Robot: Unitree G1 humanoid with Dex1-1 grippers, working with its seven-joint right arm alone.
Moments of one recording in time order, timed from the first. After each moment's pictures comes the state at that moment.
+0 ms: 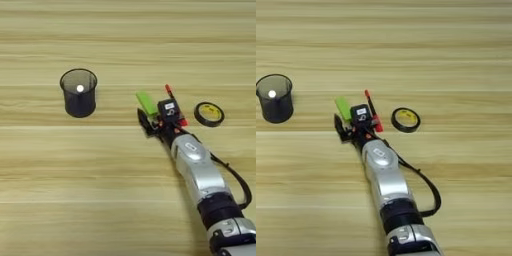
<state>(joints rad) -0.26 -0.07 0.03 0.47 0.00 -0.05 0.19</state>
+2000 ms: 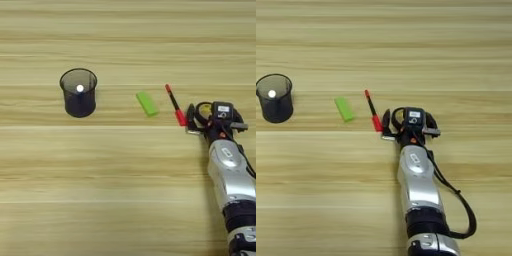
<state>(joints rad) -0.22 -0.14 -0.19 0.47 0.00 -0.08 -0.08</state>
